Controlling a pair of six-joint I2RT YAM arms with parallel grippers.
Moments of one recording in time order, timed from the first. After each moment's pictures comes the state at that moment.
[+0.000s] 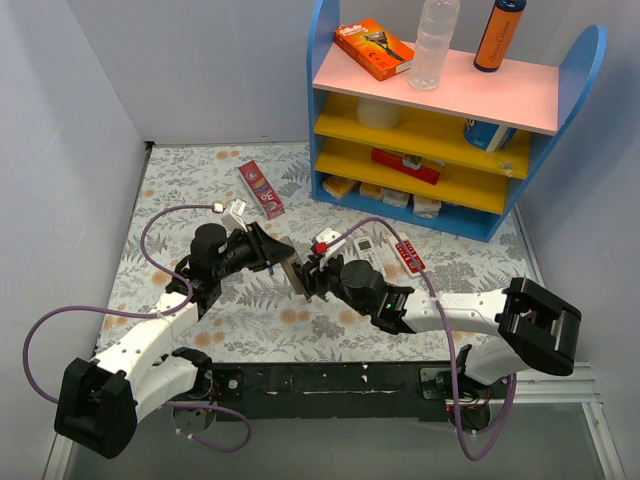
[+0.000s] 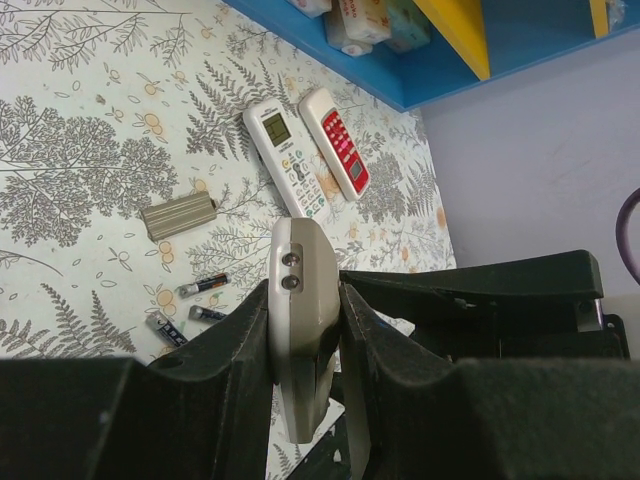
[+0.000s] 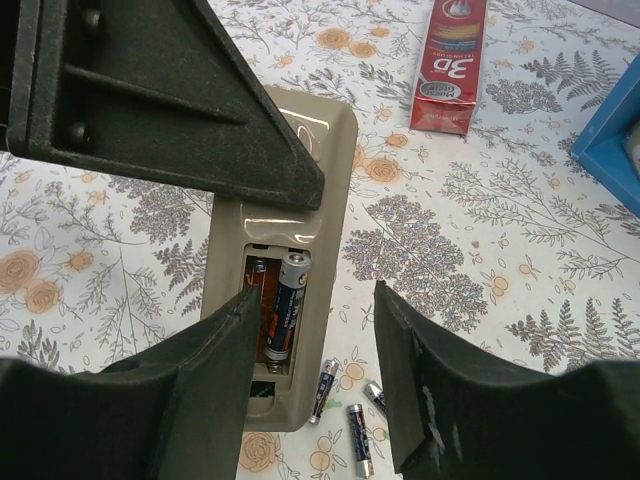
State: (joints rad) left arm -0.39 0.98 0.53 0.14 0.43 -0.81; right arm 1.17 1.43 0.67 0.59 0.32 0.12
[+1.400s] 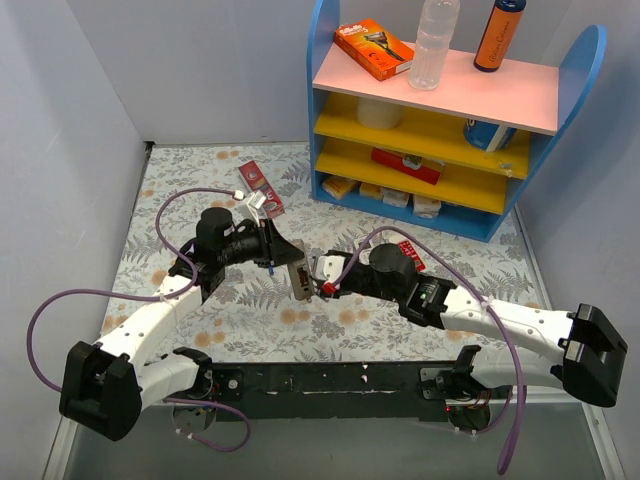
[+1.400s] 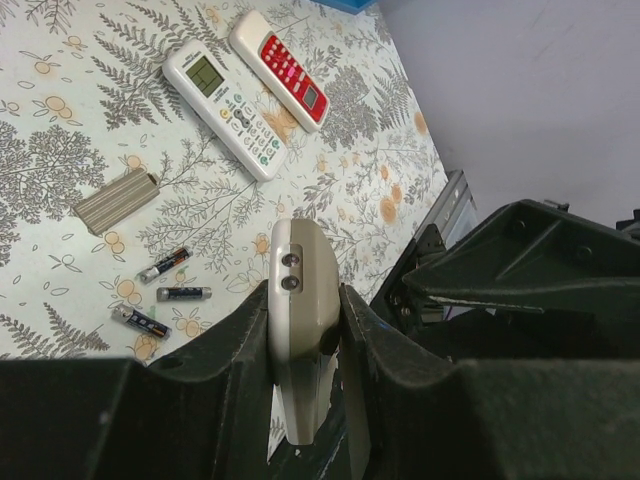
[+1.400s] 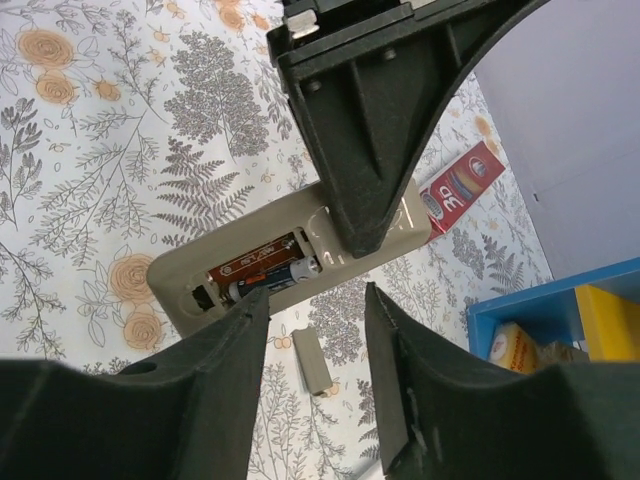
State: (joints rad) left arm -0.39 1.08 0.66 0.04 0.67 -0.64; right arm 1.09 1.14 0.70 0.22 -0.14 -0.56
